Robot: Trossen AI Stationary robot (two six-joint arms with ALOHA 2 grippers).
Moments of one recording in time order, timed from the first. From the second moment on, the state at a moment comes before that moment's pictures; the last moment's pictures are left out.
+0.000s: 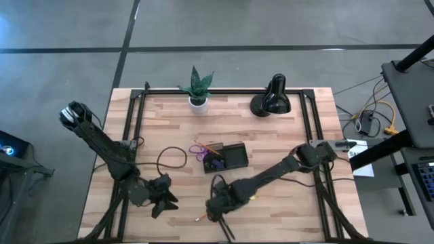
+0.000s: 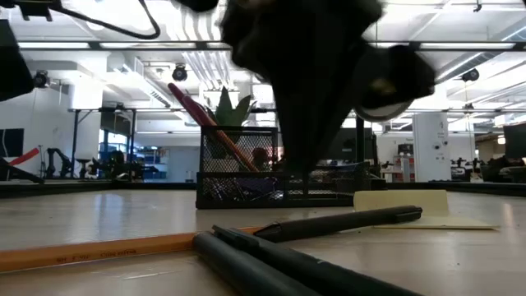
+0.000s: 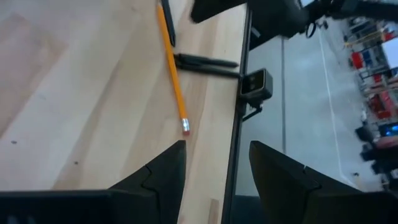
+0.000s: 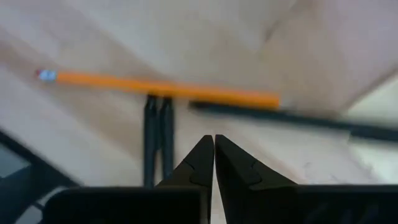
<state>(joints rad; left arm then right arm) -0.83 1.18 0.57 0.04 -0.32 -1.20 0.46 2.30 1.95 -0.98 -0.06 1.46</state>
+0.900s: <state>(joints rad) -0.85 1.59 0.84 -0.11 -0.43 -1.51 0.48 1.99 1.30 -0.43 0.08 1.38</state>
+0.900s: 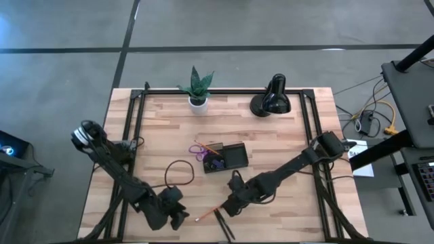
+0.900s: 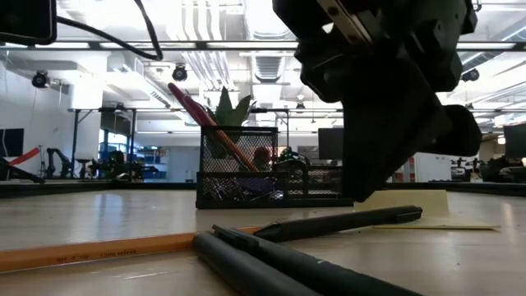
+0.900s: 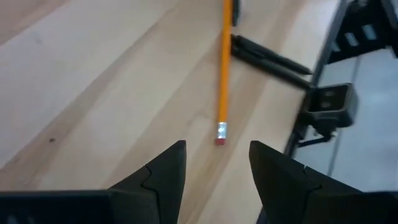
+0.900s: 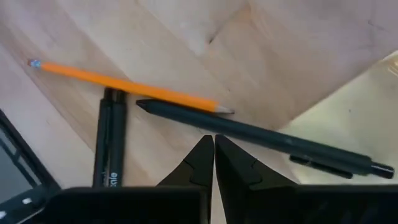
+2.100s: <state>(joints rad) -0.85 1.61 0.91 -0.20 -0.48 -1.59 0.48 2.02 1.29 -0.43 0.12 1.25</state>
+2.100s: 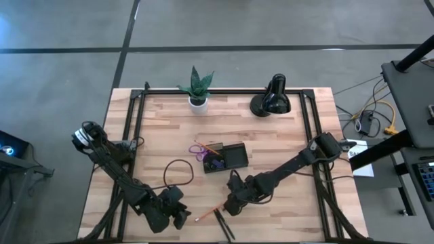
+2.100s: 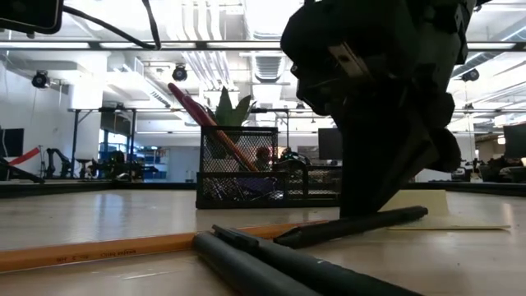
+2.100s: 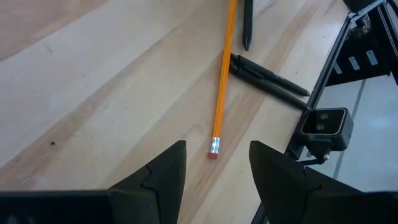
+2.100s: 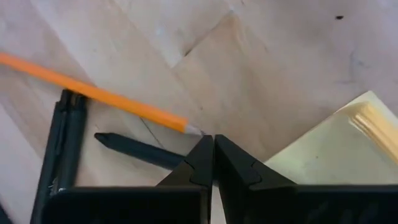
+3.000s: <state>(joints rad) -0.85 1.61 0.89 -0.20 -0.48 -1.59 0.46 2.06 1.32 -0.37 0.11 1.21</state>
